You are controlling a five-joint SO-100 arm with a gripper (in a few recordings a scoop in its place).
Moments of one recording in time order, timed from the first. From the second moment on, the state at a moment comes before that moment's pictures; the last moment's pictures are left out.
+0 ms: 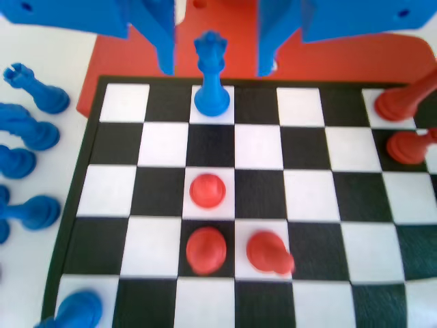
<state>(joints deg) -5.2 51.8 69.7 61.4 -86.2</state>
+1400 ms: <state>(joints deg) -0.2 147.7 110.4 97.8 -95.6</state>
